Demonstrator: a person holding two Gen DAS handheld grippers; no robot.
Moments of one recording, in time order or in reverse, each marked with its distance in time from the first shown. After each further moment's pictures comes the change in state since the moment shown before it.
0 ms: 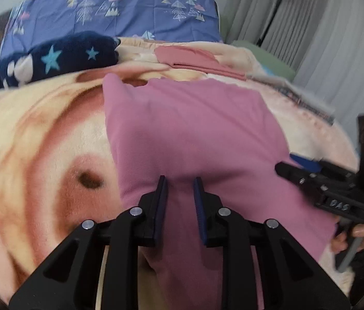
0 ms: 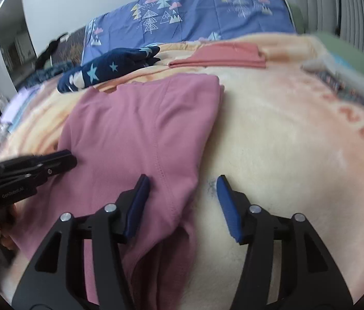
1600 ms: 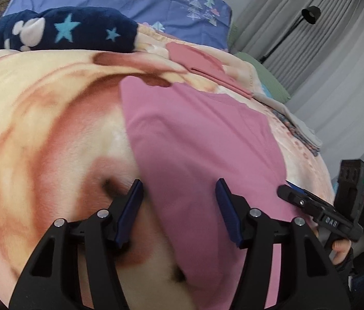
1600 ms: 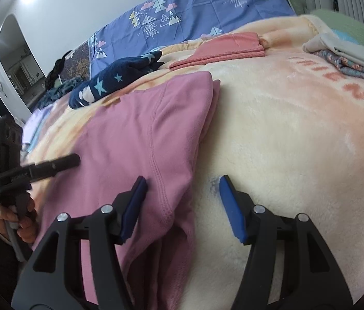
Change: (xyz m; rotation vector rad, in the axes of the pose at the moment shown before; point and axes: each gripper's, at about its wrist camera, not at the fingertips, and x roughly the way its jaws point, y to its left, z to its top) left arm 0.001 0.039 0.015 -0.162 0.041 -0.148; right arm -0.007 -0.017 0.005 0.123 0.015 0.135
